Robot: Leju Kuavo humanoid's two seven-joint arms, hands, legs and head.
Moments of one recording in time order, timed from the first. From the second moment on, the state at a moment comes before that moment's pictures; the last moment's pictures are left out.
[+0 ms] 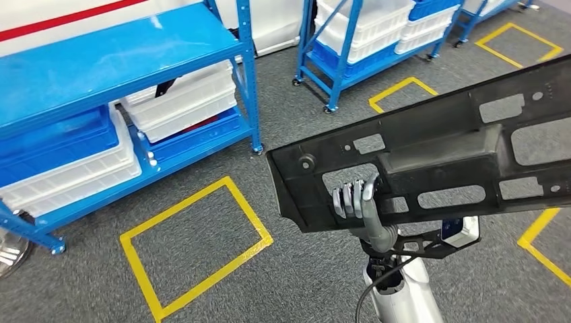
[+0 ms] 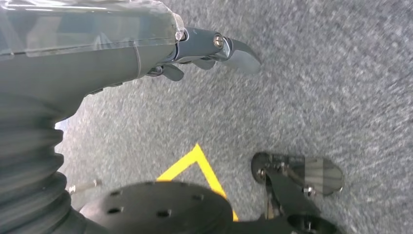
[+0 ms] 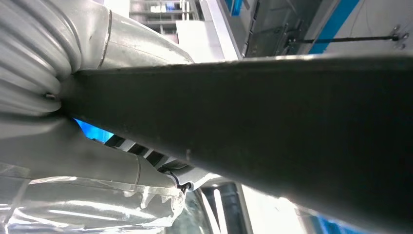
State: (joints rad) left arm -0.08 -0.09 -0.19 -0.17 0.13 0.32 0.09; right arm -0.22 0.12 0.17 -1.45 -0.40 0.82 -0.54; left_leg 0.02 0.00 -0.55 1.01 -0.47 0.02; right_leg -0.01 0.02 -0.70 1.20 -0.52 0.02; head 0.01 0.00
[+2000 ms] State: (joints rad) left arm -0.08 0.07 -0.23 -0.17 0.05 0.36 0.12; right arm -0.30 0.14 0.29 -1.70 -0.37 0.88 -0.60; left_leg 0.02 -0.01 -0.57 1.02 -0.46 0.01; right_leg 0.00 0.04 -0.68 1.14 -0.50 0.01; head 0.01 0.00
